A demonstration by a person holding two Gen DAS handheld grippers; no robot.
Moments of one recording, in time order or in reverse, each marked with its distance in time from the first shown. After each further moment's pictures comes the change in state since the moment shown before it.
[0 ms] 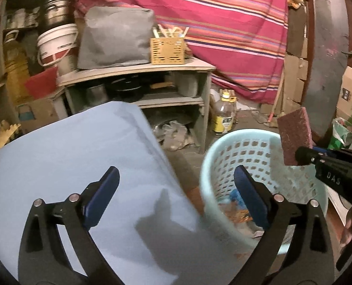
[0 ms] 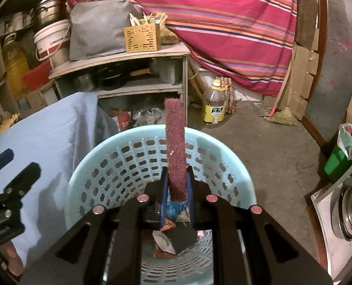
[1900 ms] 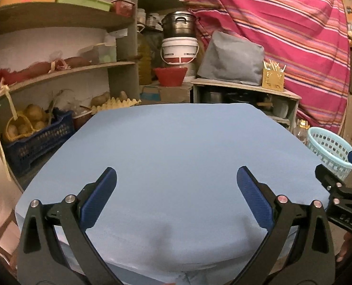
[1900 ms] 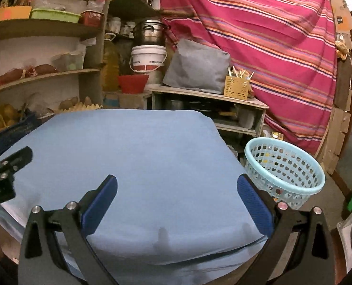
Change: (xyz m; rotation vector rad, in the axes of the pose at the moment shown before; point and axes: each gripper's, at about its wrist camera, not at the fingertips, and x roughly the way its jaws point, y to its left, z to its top) left arm -0.262 0.196 -0.186 -0.243 -0.166 0.430; right arm -0.188 0.218 -0.181 -0.255 -0.343 0.228
